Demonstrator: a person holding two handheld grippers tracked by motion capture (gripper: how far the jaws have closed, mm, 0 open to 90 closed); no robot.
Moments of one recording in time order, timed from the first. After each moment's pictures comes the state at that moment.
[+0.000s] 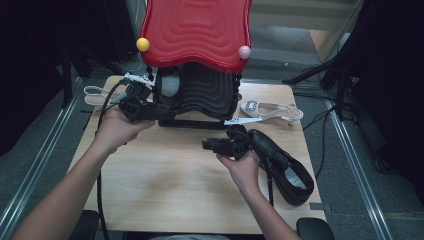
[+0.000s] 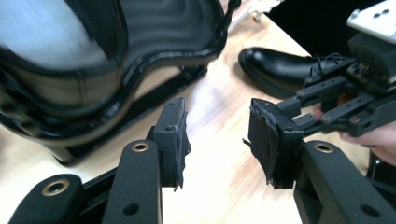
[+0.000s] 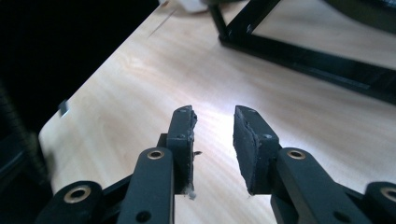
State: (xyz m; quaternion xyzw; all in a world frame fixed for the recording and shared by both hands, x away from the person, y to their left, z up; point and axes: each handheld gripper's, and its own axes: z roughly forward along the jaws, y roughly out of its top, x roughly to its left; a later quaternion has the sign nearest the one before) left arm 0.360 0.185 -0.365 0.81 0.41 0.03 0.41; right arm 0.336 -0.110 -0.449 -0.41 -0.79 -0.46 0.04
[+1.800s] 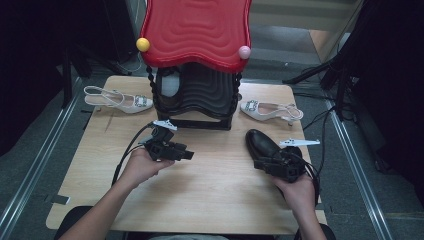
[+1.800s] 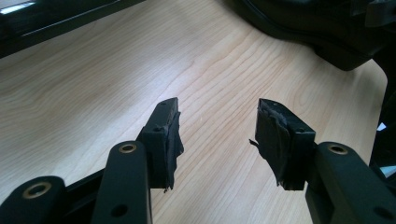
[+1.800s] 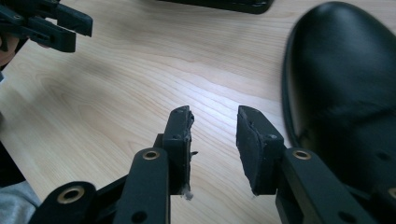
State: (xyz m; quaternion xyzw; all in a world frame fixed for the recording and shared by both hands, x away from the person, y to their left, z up) left arm 0.330 0.138 -0.473 0.82 0.40 -0.04 0.40; right arm 0.288 -0.244 -0.454 -0.49 -0.77 -0.40 -0.02
